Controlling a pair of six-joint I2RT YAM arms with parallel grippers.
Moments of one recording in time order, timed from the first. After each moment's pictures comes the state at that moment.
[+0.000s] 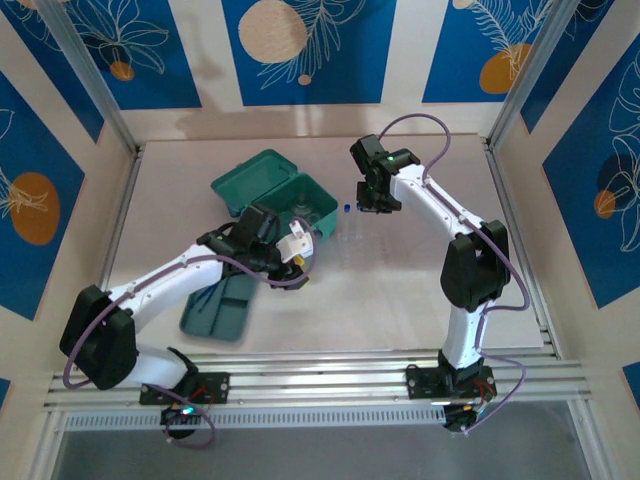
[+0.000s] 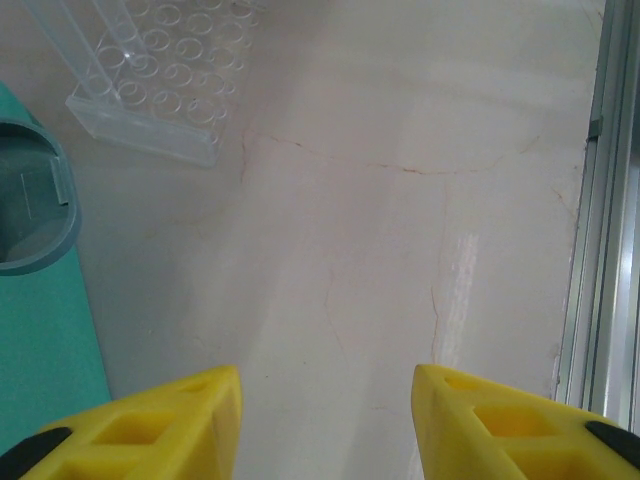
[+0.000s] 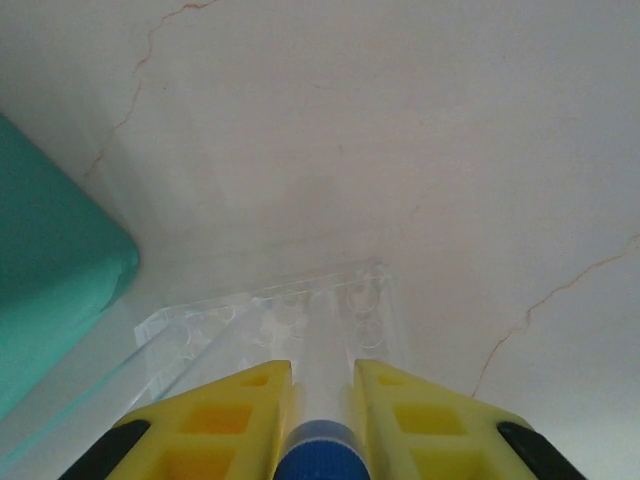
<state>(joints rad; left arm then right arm) -0.65 1.39 0.97 -0.52 0.47 0.37 0.45 1.88 1.71 -1.10 0.22 0.50</state>
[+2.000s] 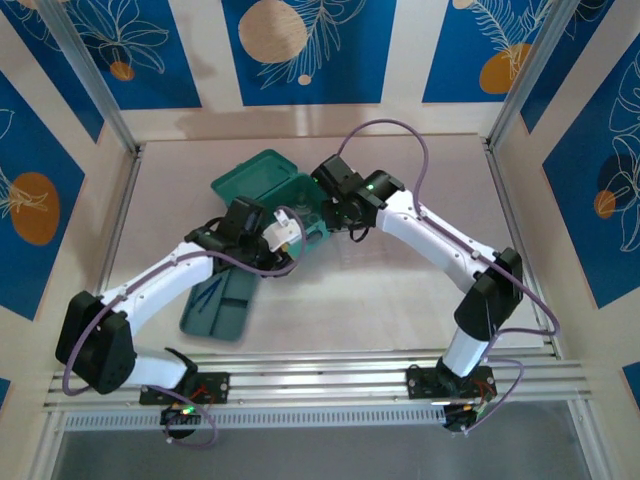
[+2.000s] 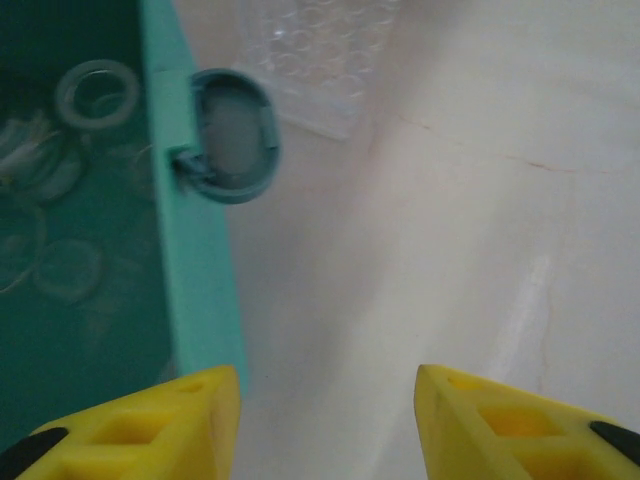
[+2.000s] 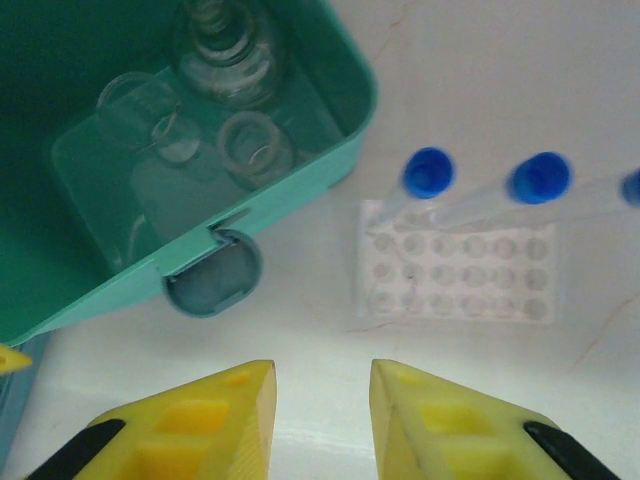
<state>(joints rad) -0.55 1.36 0.97 -0.51 0.35 0.37 0.76 1.70 1.68 -1.10 0.24 0.57</state>
